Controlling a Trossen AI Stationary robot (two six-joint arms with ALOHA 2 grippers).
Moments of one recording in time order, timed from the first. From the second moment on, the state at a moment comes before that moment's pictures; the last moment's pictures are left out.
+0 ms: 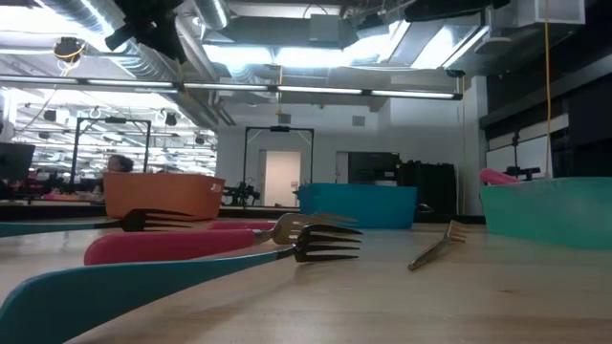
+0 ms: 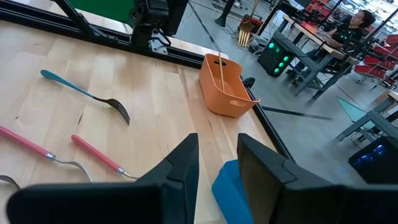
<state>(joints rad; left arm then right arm) 0.52 0.90 1.12 -0.85 -0.37 -0.62 0.47 1.16 0.82 -0.09 0.79 -0.08</state>
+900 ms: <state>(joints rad) 0.80 0.90 0.68 -0.46 -0.11 -0.62 0.47 1.16 0.82 -0.08 0.79 -0.08</state>
